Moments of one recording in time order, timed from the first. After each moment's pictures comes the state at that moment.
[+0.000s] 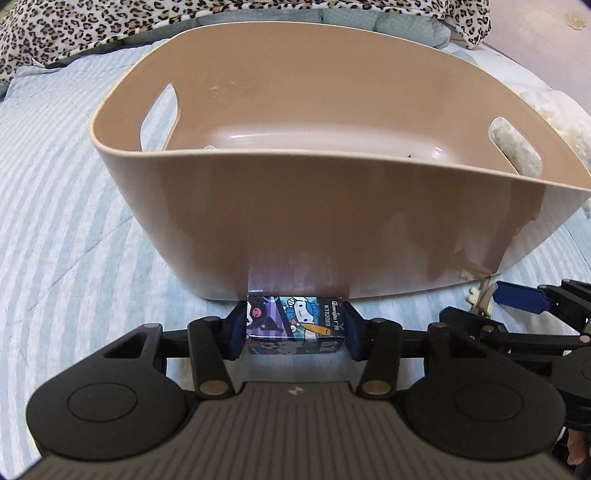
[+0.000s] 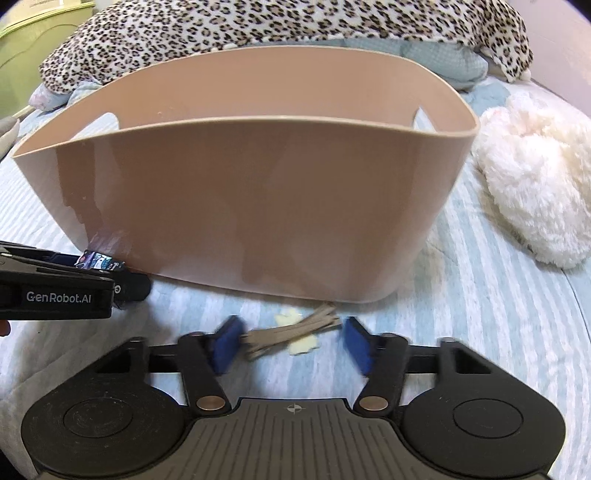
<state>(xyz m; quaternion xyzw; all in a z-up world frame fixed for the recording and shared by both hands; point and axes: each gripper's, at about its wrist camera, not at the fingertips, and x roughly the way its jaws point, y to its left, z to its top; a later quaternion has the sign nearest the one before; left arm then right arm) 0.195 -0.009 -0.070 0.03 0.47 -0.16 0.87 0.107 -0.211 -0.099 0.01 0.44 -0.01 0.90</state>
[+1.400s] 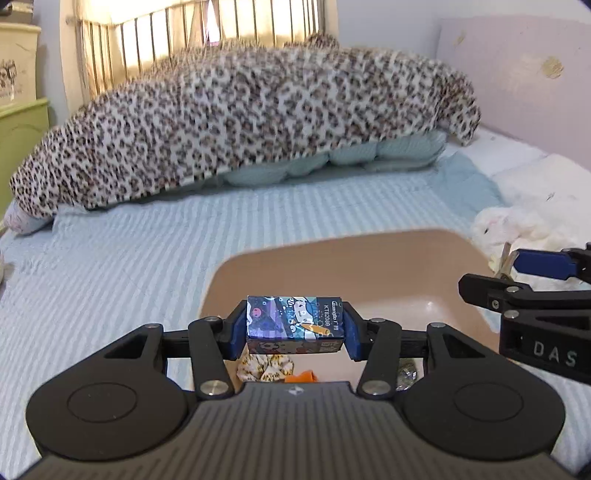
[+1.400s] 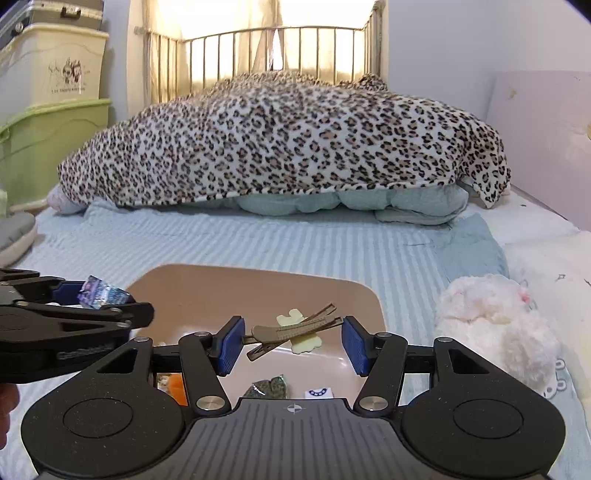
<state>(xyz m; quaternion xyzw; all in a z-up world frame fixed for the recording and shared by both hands) 0.211 -0.047 0.053 0.08 0.30 -0.12 0.94 0.155 -0.194 0.045 0.00 0.28 -0.01 0.96</state>
